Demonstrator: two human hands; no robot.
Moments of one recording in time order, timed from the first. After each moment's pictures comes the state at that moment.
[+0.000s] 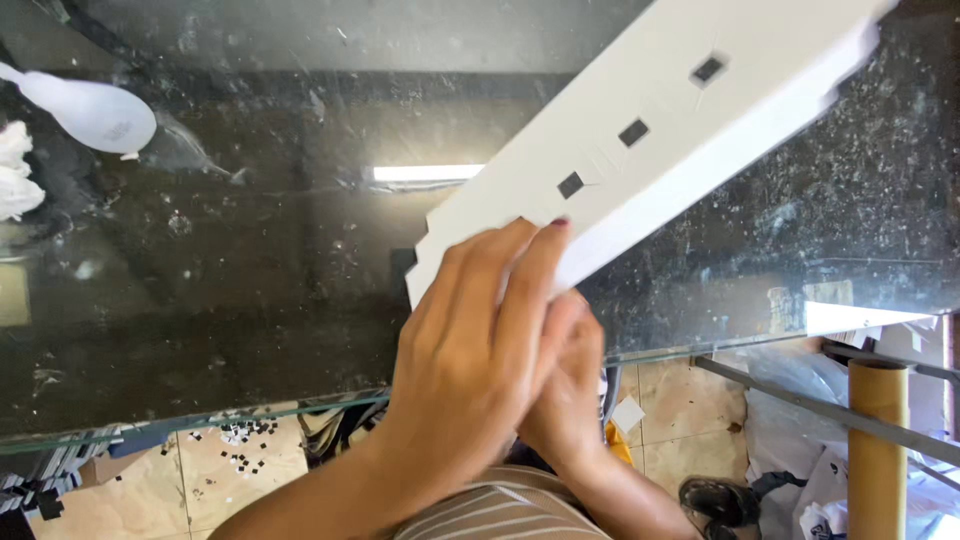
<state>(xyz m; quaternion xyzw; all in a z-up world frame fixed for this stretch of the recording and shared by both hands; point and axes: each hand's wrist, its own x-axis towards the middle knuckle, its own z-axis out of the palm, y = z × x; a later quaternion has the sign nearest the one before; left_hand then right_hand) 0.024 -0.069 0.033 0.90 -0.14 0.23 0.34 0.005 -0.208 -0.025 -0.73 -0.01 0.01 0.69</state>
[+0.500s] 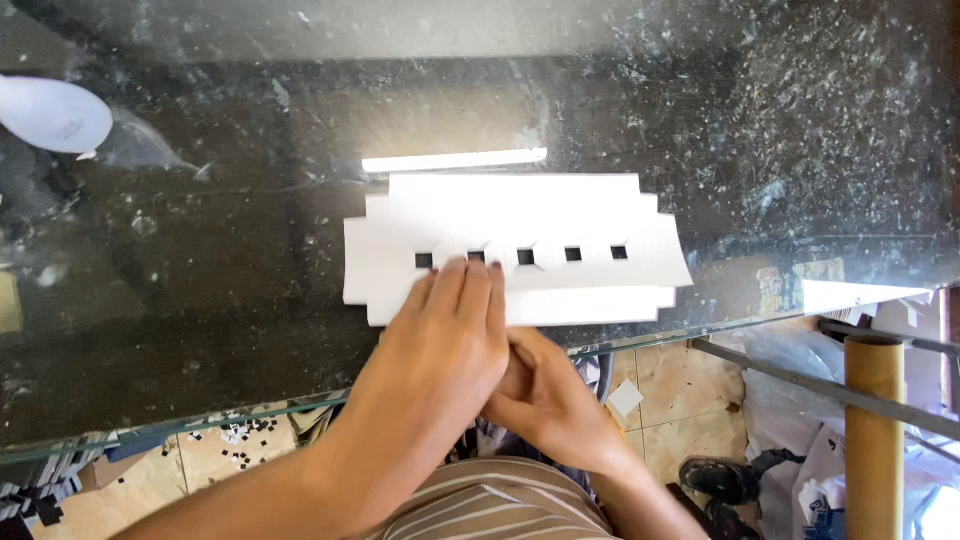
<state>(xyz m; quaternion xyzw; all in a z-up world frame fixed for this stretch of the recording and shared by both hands) 0.011 -0.063 0.008 0.97 -0.25 0.06 -0.05 -0.011 -0.231 -0.042 -0.67 -0.02 0.32 0.66</state>
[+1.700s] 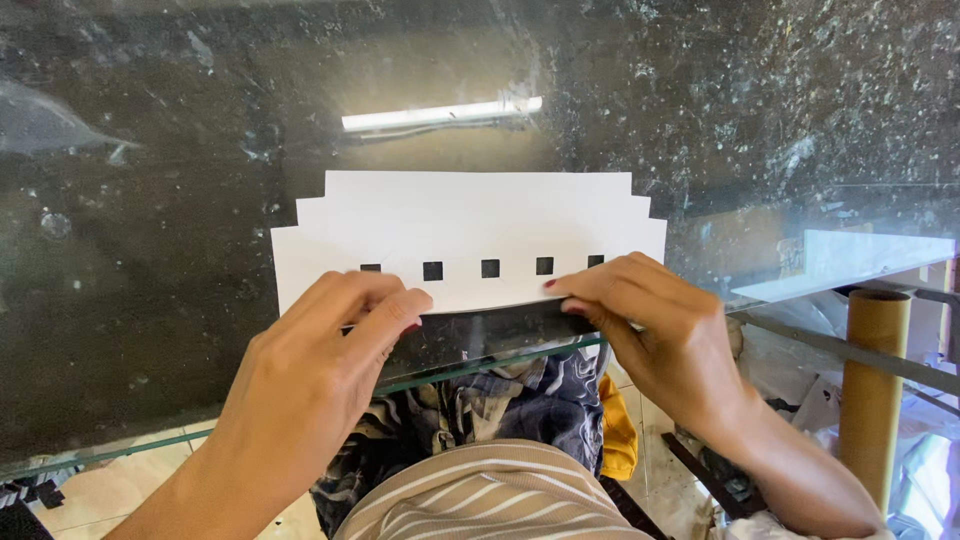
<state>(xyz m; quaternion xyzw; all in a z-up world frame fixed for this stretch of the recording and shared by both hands) 0.005 -0.003 -0.021 0.92 -0.21 -0.03 0.34 0.049 -0.287 -0.002 -0.89 -0.27 0.09 0.36</state>
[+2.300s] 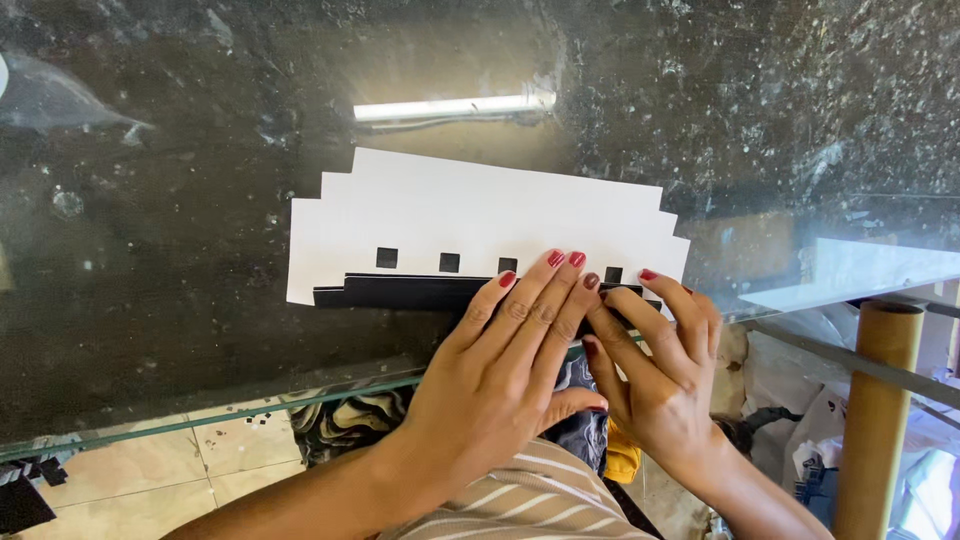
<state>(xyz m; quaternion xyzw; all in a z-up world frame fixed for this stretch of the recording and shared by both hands) -0.008 -0.099 -0.041 0.95 -0.27 0.09 0.14 -0.004 -0.309 -0.053 -0.94 -0.30 -0.10 0.12</state>
